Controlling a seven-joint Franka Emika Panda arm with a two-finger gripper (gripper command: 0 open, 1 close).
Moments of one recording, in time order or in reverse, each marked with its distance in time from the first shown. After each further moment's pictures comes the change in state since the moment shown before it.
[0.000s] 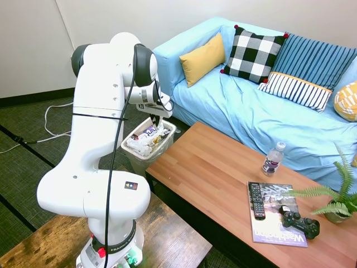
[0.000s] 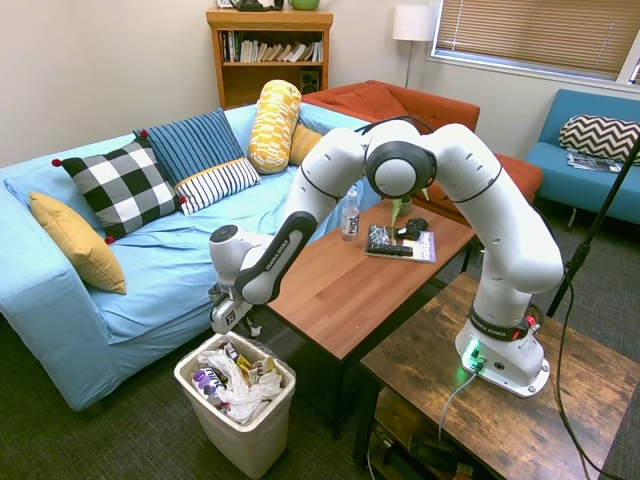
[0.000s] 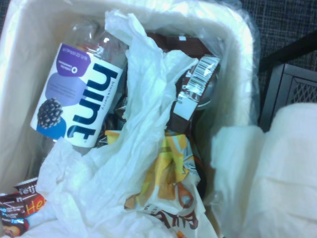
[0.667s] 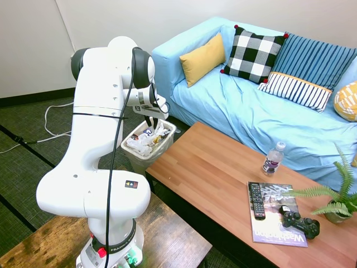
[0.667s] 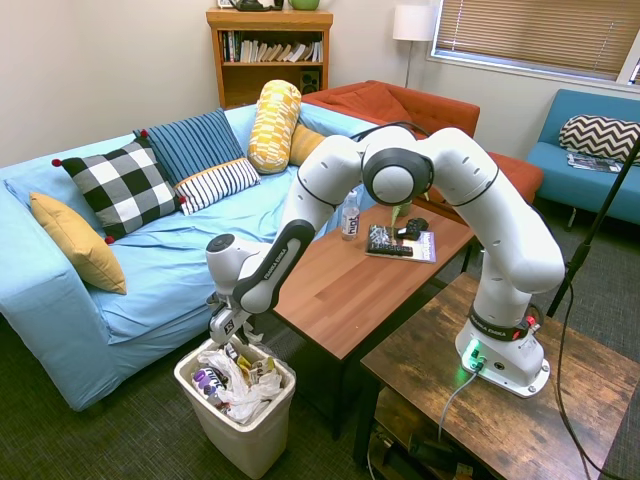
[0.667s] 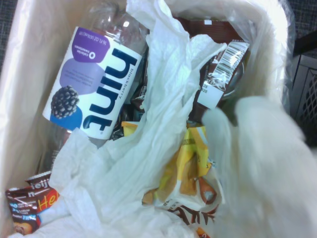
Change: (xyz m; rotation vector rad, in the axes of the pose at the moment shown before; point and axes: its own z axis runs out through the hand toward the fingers) arm -0.014 -0.007 0.009 -0.009 -0.003 -0.004
